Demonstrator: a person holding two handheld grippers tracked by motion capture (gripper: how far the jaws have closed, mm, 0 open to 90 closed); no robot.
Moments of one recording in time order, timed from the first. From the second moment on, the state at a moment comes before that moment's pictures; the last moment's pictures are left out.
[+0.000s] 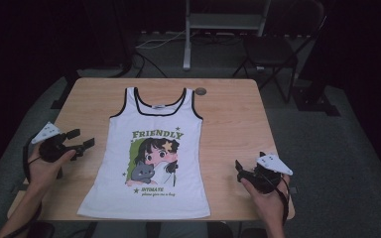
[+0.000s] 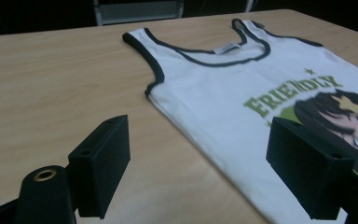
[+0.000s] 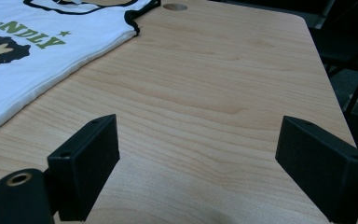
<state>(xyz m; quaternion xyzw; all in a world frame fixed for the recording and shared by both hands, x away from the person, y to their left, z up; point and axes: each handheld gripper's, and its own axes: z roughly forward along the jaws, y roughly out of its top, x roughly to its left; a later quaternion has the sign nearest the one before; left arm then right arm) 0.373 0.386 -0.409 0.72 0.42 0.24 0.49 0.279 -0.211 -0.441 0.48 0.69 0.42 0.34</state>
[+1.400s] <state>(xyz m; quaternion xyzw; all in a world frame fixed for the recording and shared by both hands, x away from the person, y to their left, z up) 0.568 0.318 -0.381 0.73 0.48 0.20 0.44 0.283 -0.208 -0.441 0.47 0.70 0.42 0.32</state>
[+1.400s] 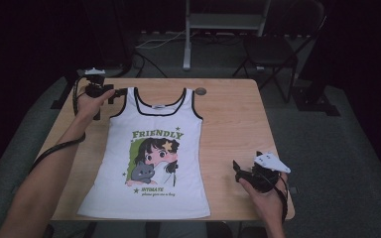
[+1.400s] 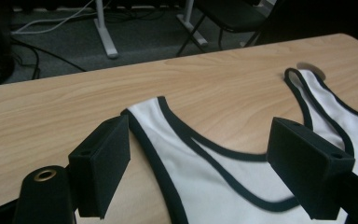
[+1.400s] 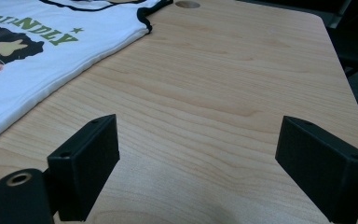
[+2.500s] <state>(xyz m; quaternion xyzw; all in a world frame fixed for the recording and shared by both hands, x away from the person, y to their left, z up) 0.627 0.313 -0.427 0.72 0.55 0.18 0.39 0.286 -0.205 -0.441 0.46 0.71 0.43 0.32</state>
